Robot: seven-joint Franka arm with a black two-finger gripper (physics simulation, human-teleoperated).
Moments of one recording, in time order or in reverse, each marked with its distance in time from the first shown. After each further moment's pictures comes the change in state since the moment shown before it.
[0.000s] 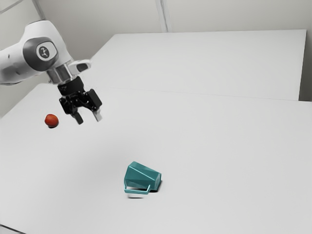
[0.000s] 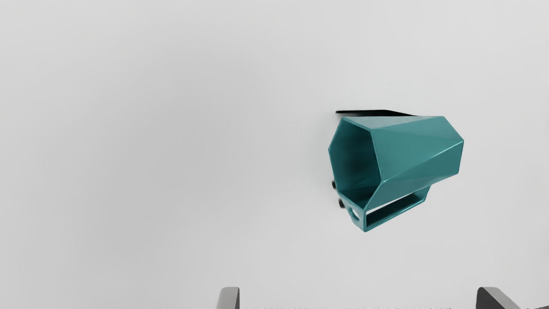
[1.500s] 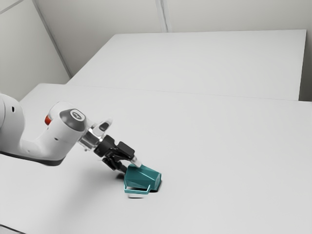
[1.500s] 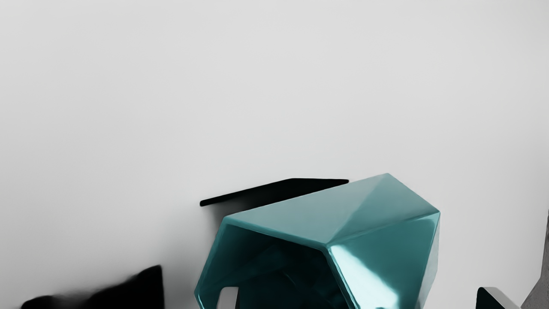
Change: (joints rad) arm -0.099 0.119 0.012 -0.461 -0.710 0.467 0.569
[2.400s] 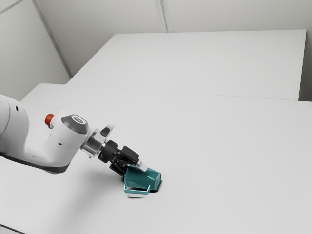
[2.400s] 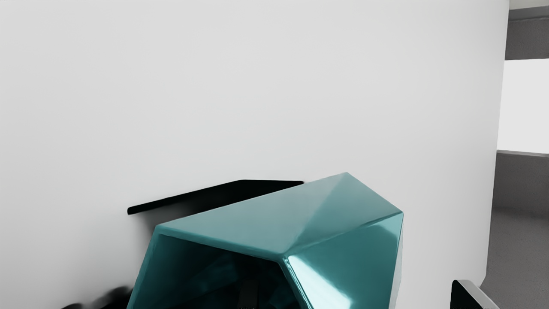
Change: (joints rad) arm 0.003 0.018 -0.016 -0.031 -0.157 -0.040 0.099
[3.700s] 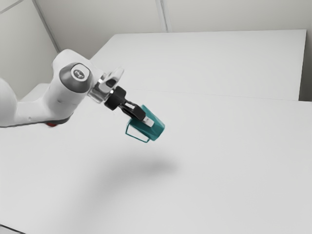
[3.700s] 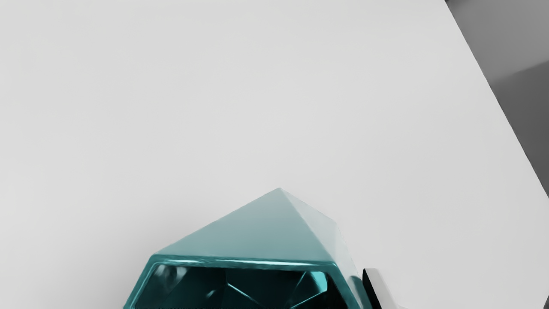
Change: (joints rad) arm 0.006 -0.094 -0.118 0.322 0.310 0.018 -0.006
